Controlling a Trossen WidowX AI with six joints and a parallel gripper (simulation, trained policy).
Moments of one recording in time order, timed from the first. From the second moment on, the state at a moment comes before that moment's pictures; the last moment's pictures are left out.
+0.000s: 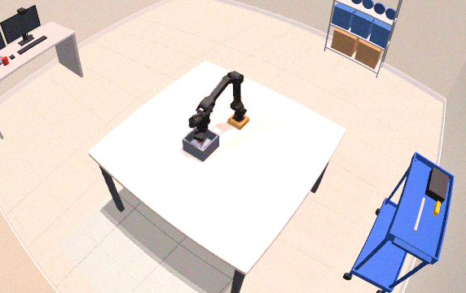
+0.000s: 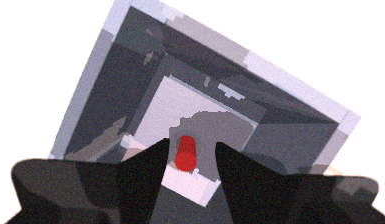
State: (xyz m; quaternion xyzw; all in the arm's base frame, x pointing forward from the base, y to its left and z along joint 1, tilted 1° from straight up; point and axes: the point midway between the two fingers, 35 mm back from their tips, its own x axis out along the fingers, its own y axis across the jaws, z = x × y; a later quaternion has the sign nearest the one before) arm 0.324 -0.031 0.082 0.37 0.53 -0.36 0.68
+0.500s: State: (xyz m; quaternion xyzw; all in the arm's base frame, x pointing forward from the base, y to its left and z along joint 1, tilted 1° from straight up) arm 0.356 -0.045 0.091 0.35 0.54 -0.34 0.69
